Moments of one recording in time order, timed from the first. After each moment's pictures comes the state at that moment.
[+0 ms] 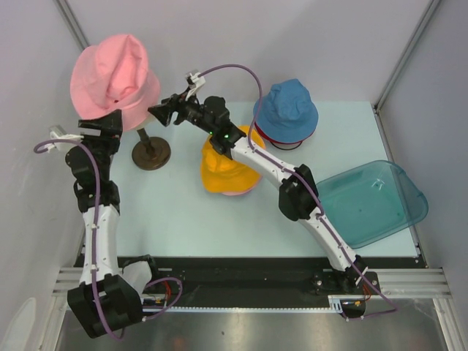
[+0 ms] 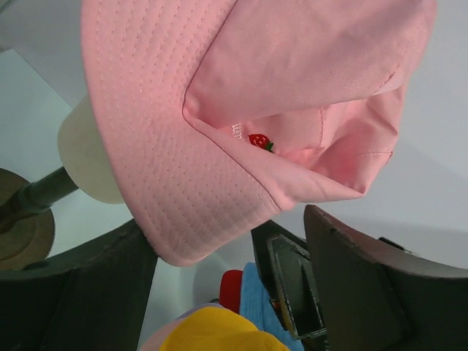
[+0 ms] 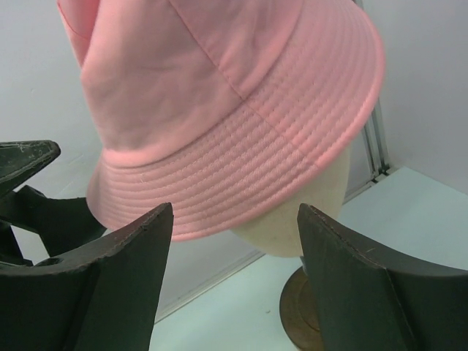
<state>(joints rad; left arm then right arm) 0.33 0.97 0.81 0.27 0.16 -1.07 0.83 2.51 2.46 0.37 -0.25 0.49</state>
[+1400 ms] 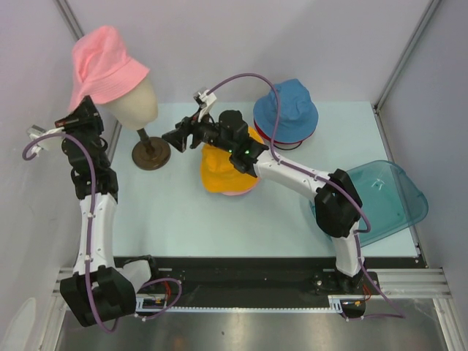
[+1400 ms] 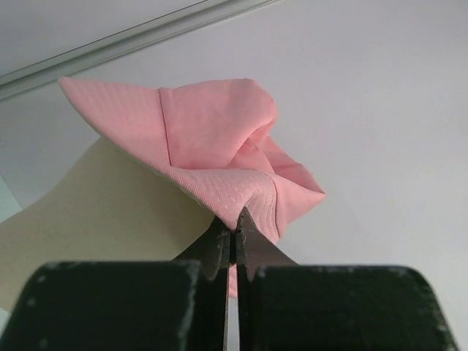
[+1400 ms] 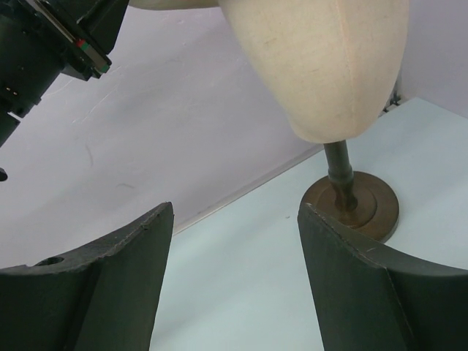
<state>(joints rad) 0.27 1.06 0.96 0.38 -0.24 -1.27 0.88 2.01 1.76 0.39 -0.28 0.38</state>
